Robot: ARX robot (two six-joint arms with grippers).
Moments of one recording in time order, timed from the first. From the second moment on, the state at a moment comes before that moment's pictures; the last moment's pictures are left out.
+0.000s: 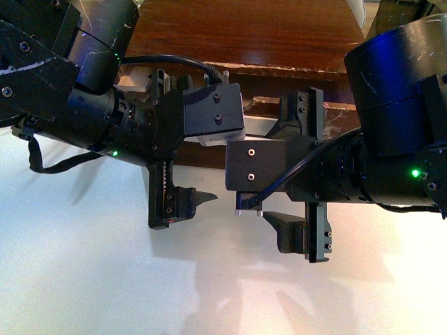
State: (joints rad) left arm -0.37 2.08 1.00 0.17 0.48 1.09; right arm 0.48 1.99 0.77 0.41 -0.21 -1.24
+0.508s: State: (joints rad) left arm -0.37 2.01 0.87 0.22 0.48 1.08; right arm 0.56 1.95 0.68 0.46 -0.17 -1.20
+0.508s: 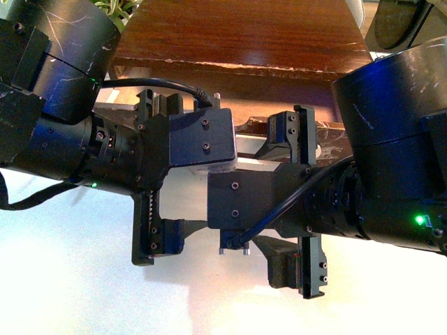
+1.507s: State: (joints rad) left arm -0.37 1.94 0.78 0.24 0.48 1.04; right arm 0.60 1.93 0.64 0.51 -0.12 -1.19
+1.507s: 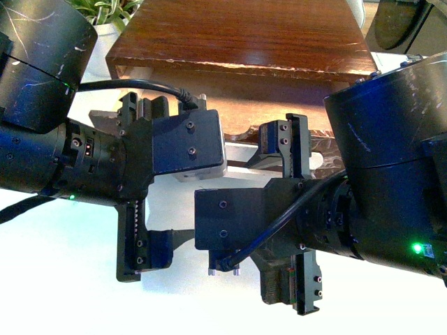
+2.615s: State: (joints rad) left arm -0.04 1.48 0.72 0.24 0.61 0.57; right arm 0.25 1.25 0.44 0.33 -0.23 -0.99
